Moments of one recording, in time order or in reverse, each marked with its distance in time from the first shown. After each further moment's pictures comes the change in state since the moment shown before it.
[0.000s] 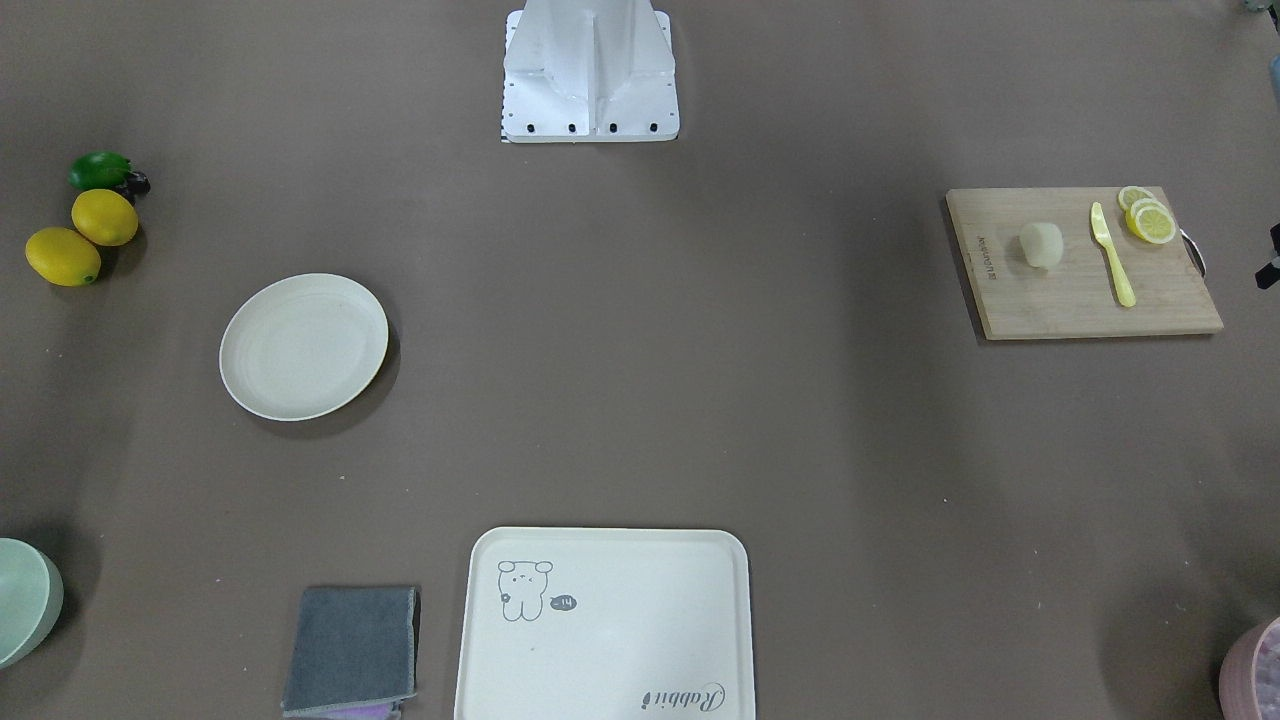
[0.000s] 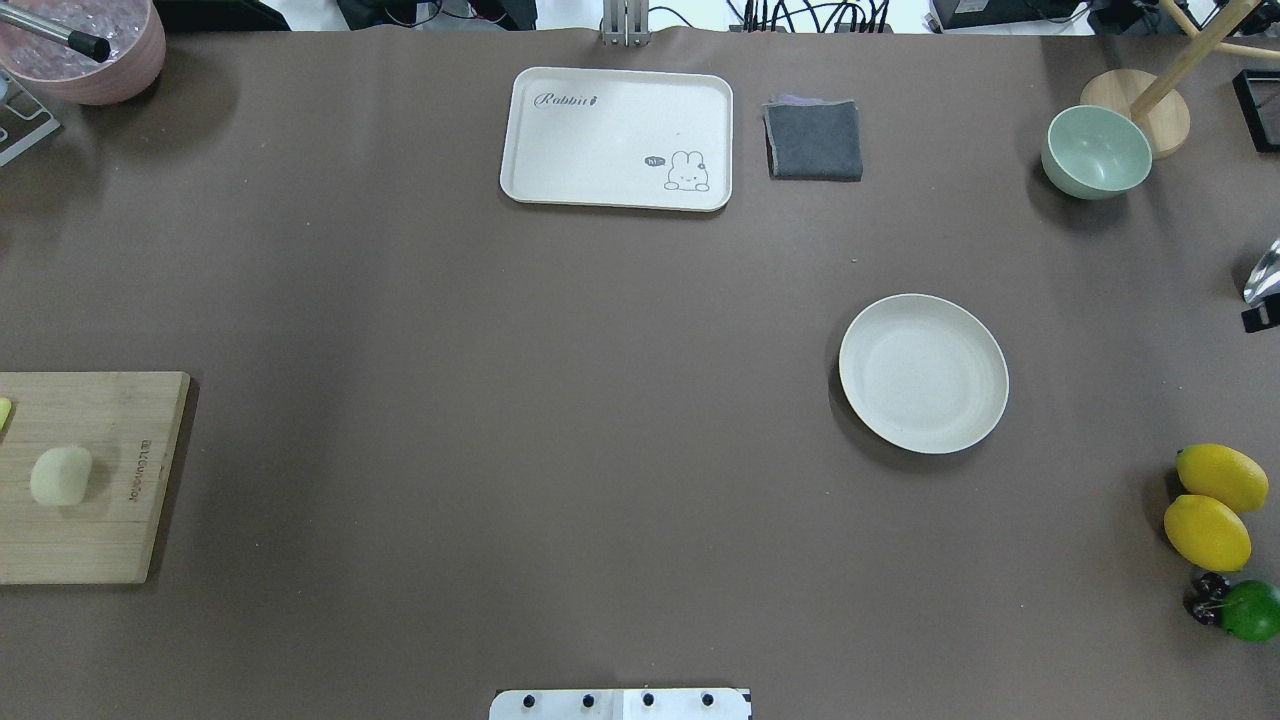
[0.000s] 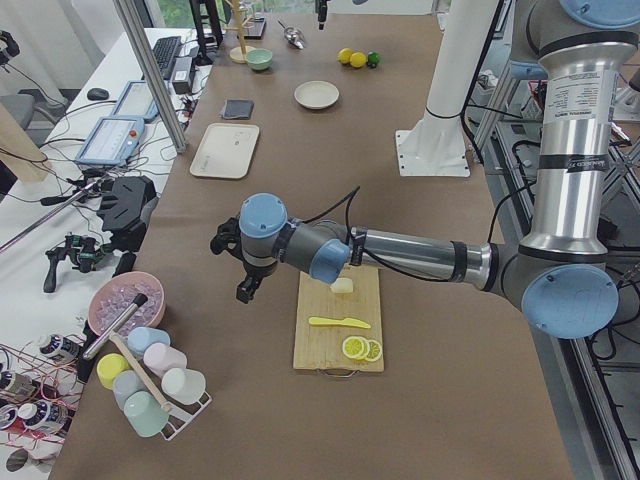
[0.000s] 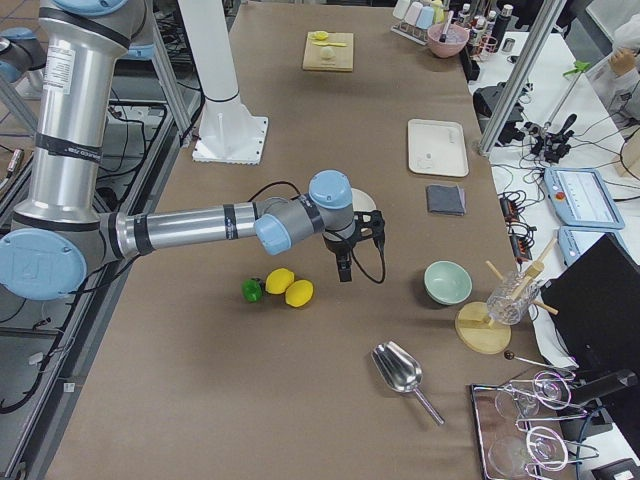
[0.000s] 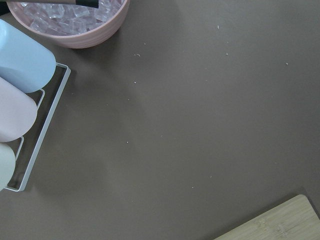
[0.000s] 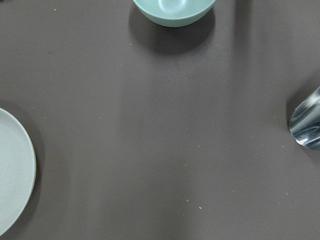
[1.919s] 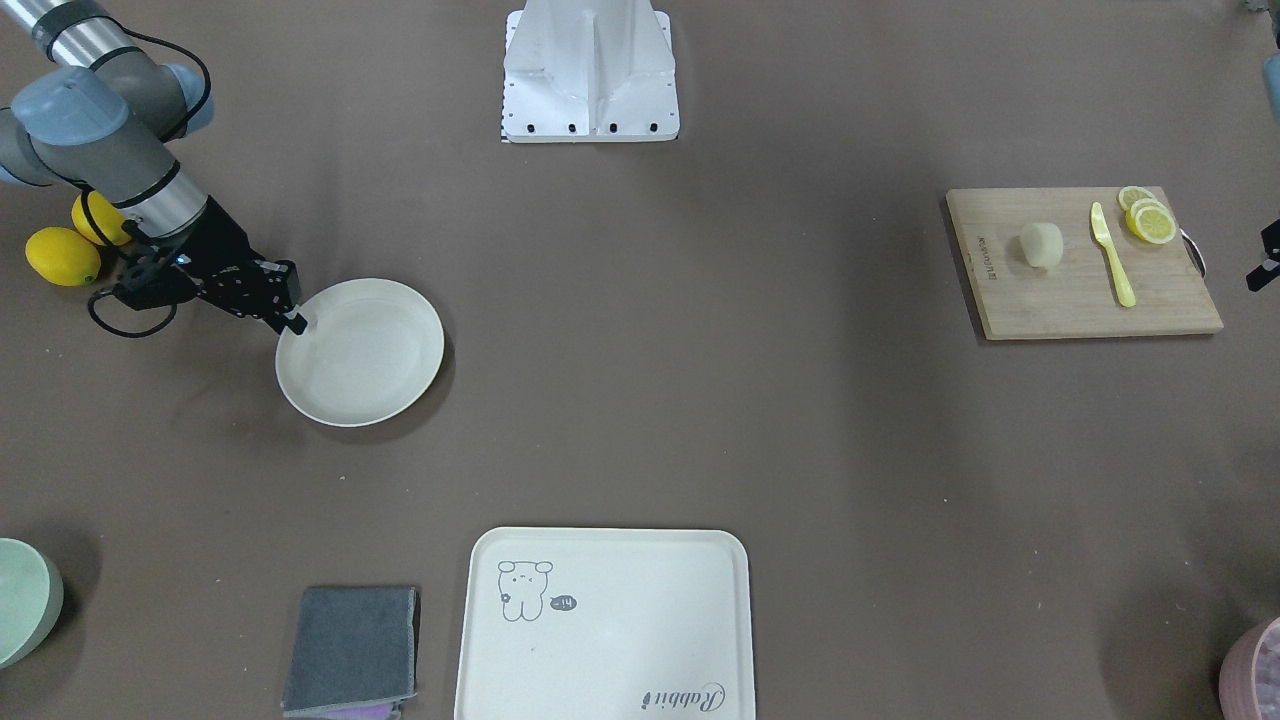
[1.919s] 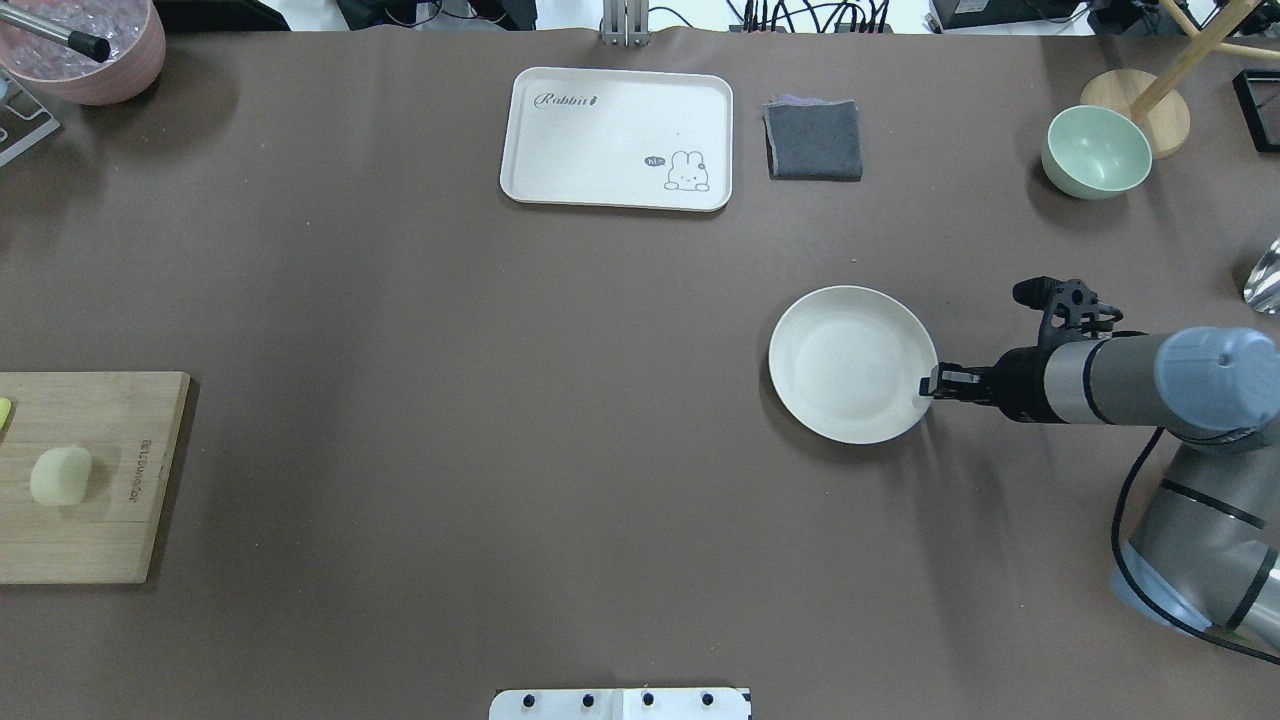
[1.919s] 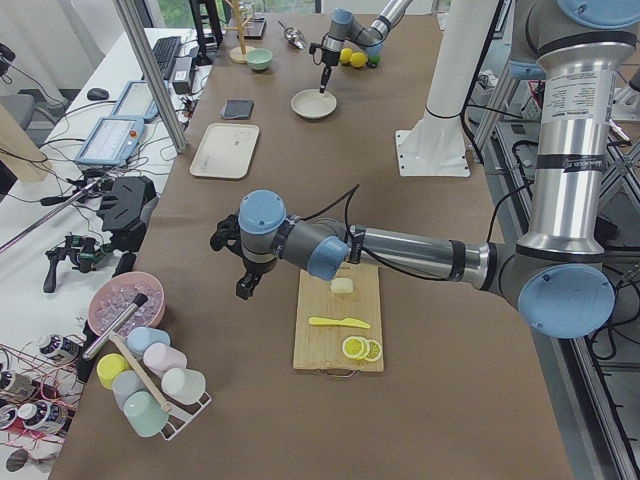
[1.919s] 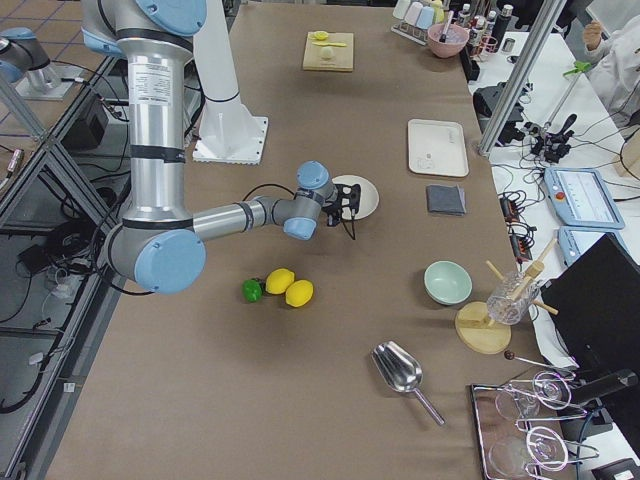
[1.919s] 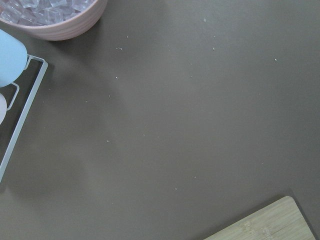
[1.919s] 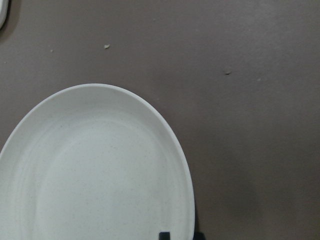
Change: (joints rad) left arm 0.007 -0.006 -0.003 -0.003 0.000 -0.010; right arm -0.588 0.221 -0.191 0.518 -0.425 0.839
